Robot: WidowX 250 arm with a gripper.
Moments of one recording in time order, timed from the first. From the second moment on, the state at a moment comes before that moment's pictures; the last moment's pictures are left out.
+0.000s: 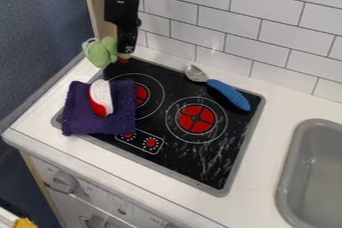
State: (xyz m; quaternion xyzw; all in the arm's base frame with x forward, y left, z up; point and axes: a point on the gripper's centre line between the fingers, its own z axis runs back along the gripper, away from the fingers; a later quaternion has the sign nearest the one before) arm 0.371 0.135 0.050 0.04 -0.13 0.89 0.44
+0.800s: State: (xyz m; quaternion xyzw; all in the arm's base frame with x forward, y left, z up) arm 0.287 0.019 0.071 0.00 -0.11 0.79 0.61
